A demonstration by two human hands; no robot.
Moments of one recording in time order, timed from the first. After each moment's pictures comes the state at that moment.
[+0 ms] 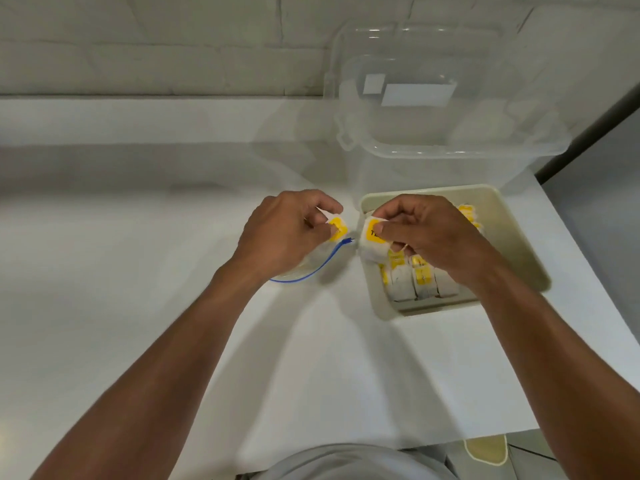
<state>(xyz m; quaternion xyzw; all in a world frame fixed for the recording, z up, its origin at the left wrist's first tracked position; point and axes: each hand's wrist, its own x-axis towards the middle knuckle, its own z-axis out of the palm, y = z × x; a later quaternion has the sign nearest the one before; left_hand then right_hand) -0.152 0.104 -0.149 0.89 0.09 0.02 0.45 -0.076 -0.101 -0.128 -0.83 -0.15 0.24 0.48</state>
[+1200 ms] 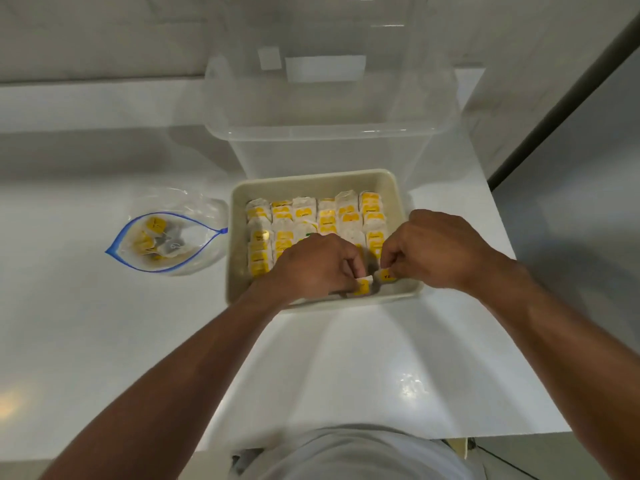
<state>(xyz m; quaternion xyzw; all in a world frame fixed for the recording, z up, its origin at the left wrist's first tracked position) -0.063 -0.117 -0.208 0.92 0.03 -0.19 0.33 0.021 -0.295 -0.164 -0.90 -0.41 0.17 0.00</state>
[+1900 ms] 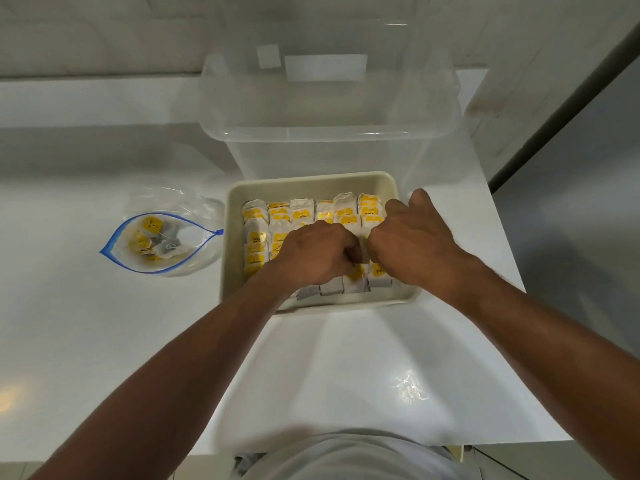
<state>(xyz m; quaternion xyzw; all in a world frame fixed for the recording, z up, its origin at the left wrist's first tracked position) -0.035 -0.117 -0.215 0.97 0.03 -0.16 0.19 0.019 -0.264 -0.169 -0.86 -0.46 0.05 -0.22</state>
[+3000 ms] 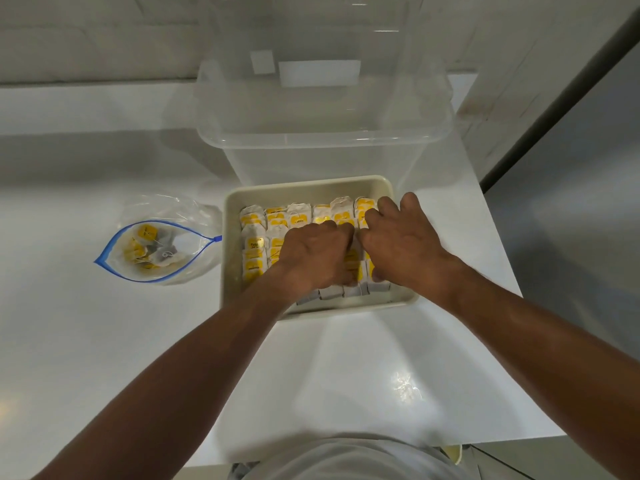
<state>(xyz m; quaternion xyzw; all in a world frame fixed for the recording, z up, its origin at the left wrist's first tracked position) -0.031 -0.119 -0.223 0.99 0.01 -0.09 0.07 0.025 -0.256 -0.188 -0.86 -0.46 0.02 -0.23</state>
